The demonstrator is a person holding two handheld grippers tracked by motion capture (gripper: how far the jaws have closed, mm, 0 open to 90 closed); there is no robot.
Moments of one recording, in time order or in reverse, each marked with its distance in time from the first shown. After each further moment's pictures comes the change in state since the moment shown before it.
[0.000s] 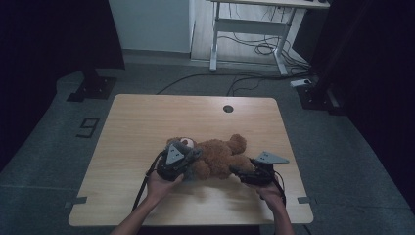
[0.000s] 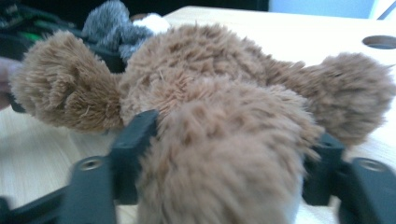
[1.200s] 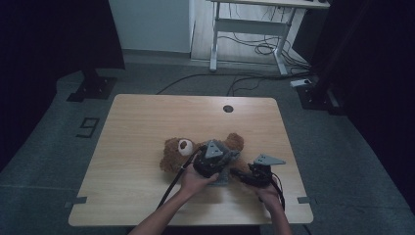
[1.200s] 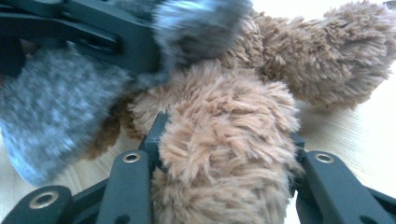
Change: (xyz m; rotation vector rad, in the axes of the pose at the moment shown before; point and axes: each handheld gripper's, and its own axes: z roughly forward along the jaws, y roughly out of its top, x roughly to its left) left arm -0.066 0.058 0.051 0.037 -0.212 0.041; right arm -0.011 -0.020 0.011 0.043 0.021 0.042
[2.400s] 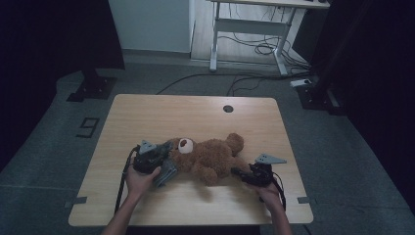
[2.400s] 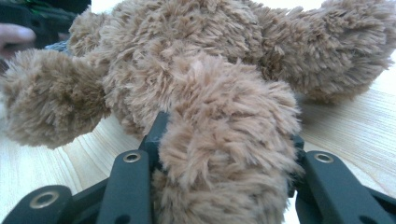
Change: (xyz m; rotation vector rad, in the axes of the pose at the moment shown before) left arm 0.120 -0.096 -0.092 0.016 0.300 -0.287; right arm -0.008 -0.003 0.001 0.007 0.015 0.051
